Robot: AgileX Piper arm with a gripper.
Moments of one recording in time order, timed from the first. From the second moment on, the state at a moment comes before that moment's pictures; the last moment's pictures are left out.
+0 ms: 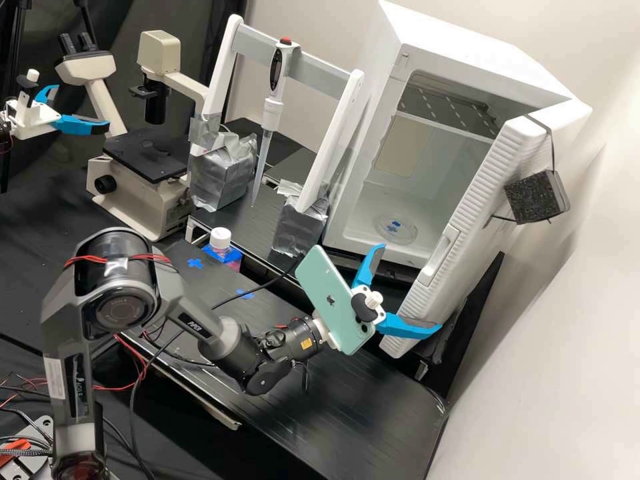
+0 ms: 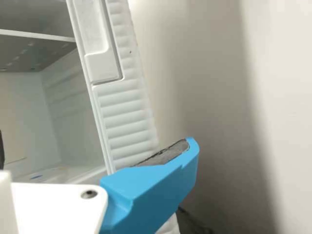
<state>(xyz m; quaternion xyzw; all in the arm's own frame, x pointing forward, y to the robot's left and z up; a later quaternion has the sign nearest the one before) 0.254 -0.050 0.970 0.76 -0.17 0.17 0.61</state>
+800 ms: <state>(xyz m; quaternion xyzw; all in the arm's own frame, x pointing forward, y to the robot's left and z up) 0.252 0.028 0.936 0.75 0.00 0.20 0.63</state>
